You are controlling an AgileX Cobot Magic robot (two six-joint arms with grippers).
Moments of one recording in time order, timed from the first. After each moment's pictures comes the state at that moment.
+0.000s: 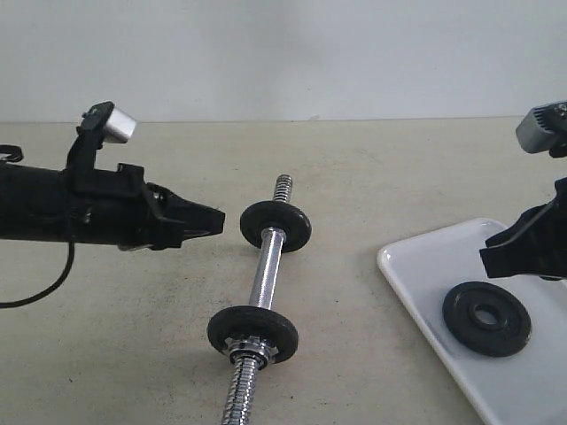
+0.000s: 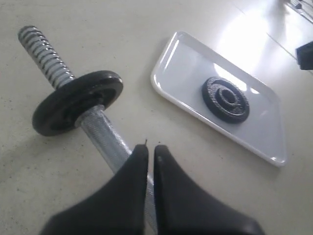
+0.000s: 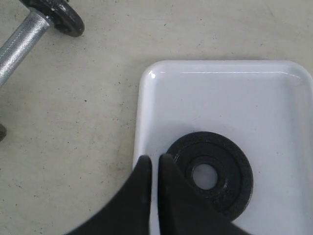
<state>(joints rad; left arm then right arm) -0.23 1.65 -0.72 -1.73 0.75 1.83 0.16 1.12 -0.59 0.54 0.51 -0.63</state>
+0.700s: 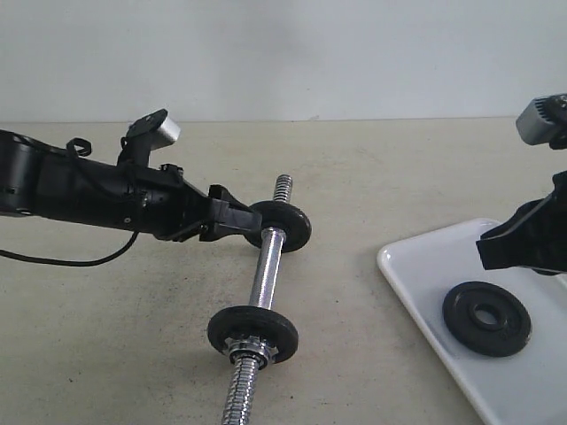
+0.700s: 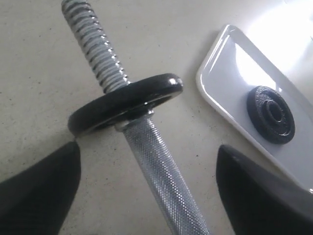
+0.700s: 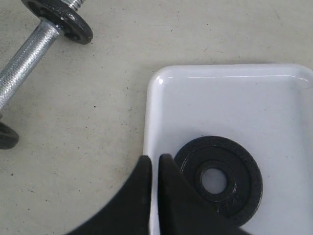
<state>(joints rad) -0.28 1.86 -0.89 -1.69 0.64 1.62 0.16 1.12 -0.60 0.58 0.52 -0.63</state>
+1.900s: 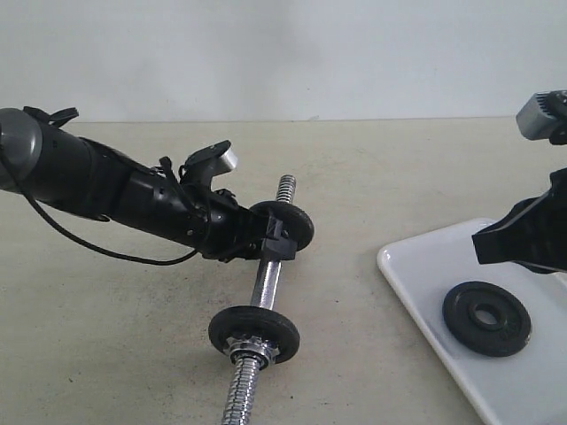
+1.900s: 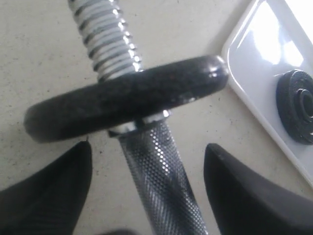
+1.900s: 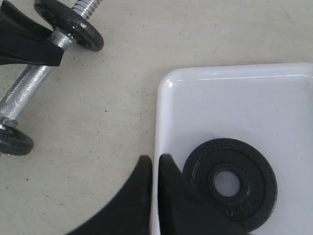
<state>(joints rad) -0.40 2.06 -1.08 -1.51 0.56 1.30 0.16 1.12 -0.60 0.64 0.53 -0.65</state>
